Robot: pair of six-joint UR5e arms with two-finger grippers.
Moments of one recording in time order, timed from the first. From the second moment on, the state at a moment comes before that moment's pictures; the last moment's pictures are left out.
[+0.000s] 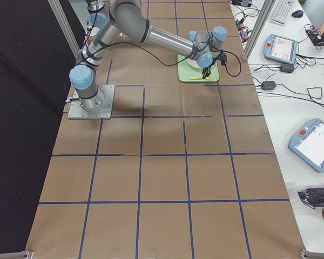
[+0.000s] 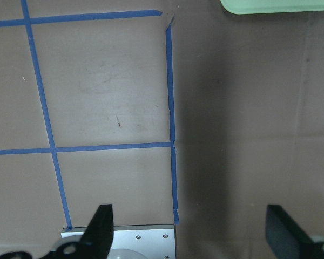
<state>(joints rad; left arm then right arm) -1.58 -1.44 -1.64 -1.77 1.56 0.04 1.64 -0.87 1.30 -1.95 -1.56 0.10</state>
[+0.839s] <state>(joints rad) -1.58 -1.44 -1.64 -1.77 1.57 0.04 1.55 -1.25 1.36 -1.63 -1.57 -0.06</state>
